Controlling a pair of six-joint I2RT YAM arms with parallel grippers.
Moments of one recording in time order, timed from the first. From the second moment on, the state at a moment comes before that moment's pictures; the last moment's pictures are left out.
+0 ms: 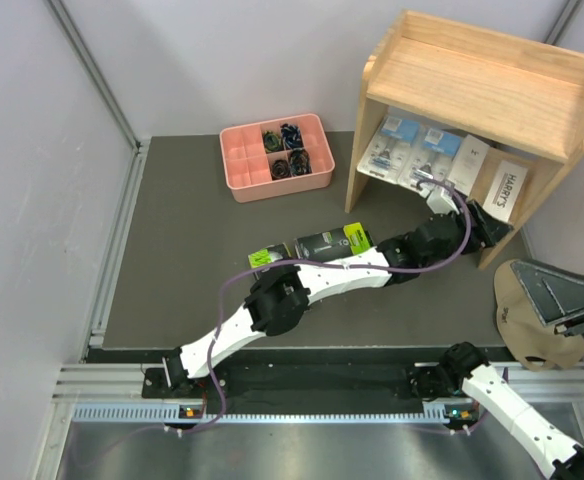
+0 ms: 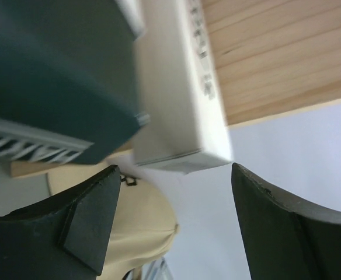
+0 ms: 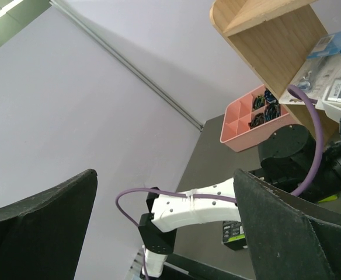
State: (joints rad) left arm -1.19 2.54 2.31 0.22 -0.19 -1.16; right arm 0.51 0.37 1.52 -0.93 0.11 0.80
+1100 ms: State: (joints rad) left arm -1.26 2.02 1.48 0.42 -0.23 -0.86; right arm 0.51 0.34 1.44 -0.93 0.11 0.81
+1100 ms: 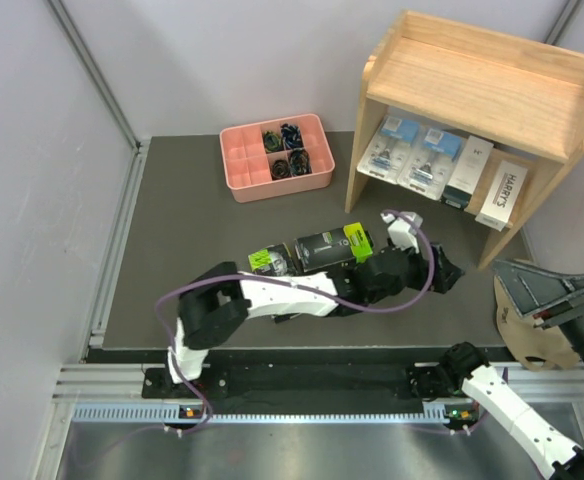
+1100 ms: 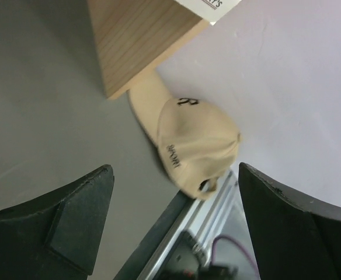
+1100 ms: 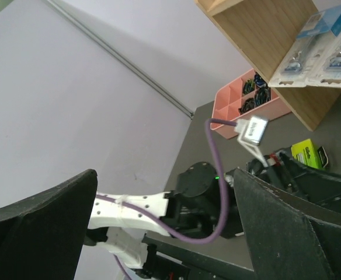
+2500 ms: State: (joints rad) left arm -0.30 0.94 0.51 -0.25 0.16 -0.85; right arm 0.78 1.13 0.69 -0.24 -0.13 0.85
